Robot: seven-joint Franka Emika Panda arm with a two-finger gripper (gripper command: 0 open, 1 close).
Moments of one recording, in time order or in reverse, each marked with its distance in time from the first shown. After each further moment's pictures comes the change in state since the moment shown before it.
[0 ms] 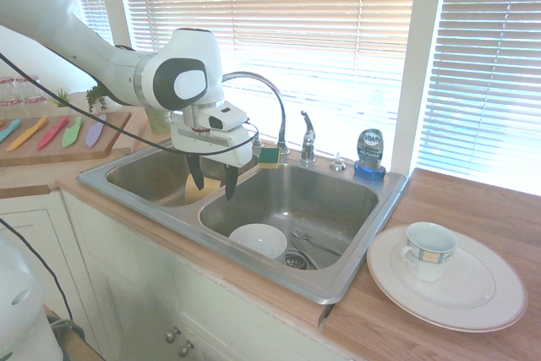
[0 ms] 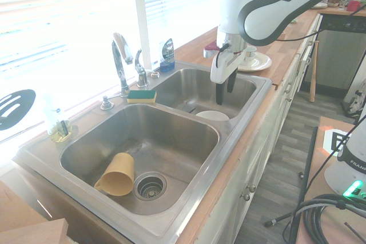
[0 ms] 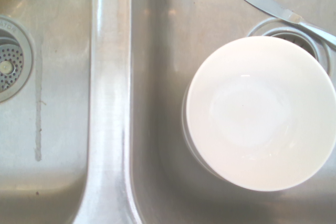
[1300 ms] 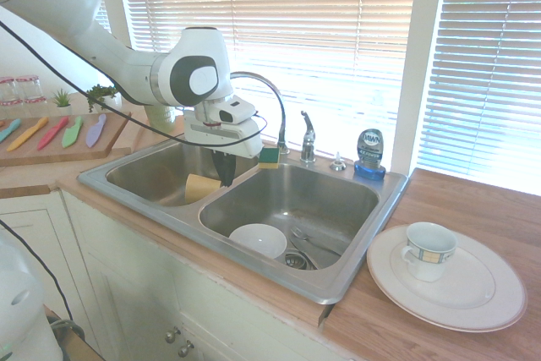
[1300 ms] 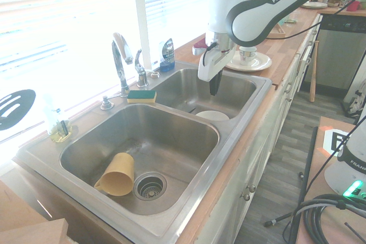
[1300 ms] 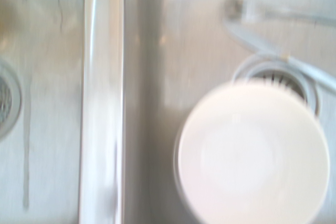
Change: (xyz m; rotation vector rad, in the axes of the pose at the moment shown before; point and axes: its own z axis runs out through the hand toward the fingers) arm 0.034 -0.037 -0.002 0.013 0.072 0.012
